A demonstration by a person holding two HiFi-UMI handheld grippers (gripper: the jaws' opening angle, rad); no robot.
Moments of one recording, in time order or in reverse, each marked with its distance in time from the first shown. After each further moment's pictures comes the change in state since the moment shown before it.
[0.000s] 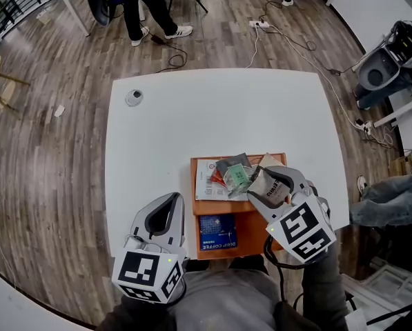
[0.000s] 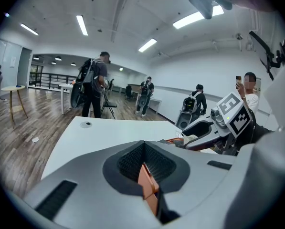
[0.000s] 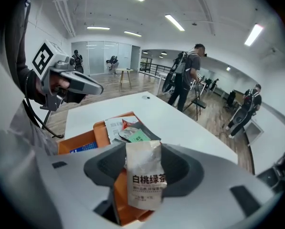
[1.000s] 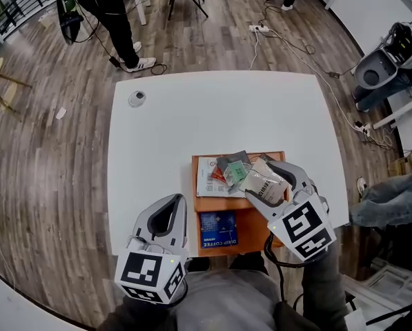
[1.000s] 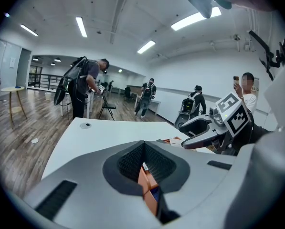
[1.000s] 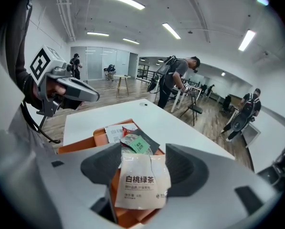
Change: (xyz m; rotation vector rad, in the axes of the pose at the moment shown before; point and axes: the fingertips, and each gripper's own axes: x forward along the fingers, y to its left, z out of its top) left arm -0.013 -0.008 0.000 0.012 -0.018 -0.012; right arm -0.013 0.001 0.013 0.011 -0.083 -0.046
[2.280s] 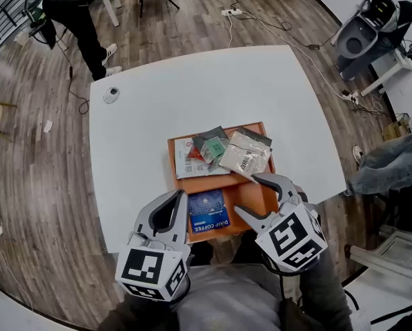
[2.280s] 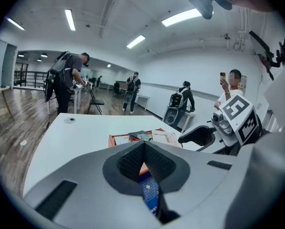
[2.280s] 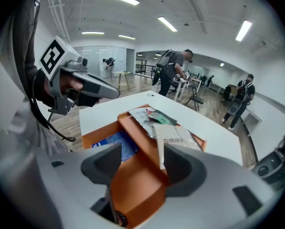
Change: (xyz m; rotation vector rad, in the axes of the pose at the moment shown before) left arm 0.002 -0.051 -0.025 0.050 0.053 -0.130; right arm -0.031 0.064 -0.053 0.072 0.064 0.034
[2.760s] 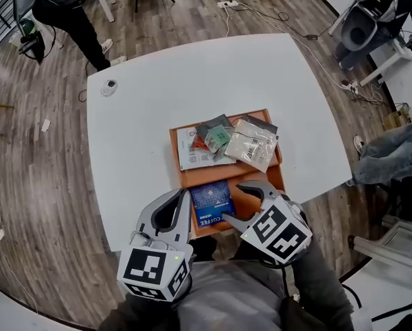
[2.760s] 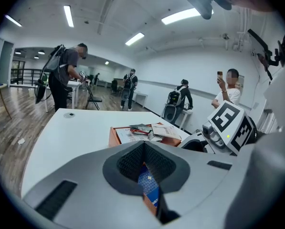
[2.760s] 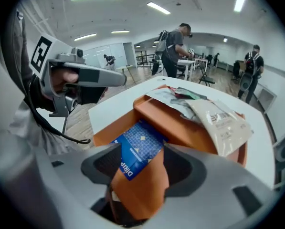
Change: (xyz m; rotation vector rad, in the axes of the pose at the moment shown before) left arm -0.006 0.006 -0.024 0.002 0.029 -0.034; right arm 0.047 0.059 -0.024 0.142 0.112 0.181
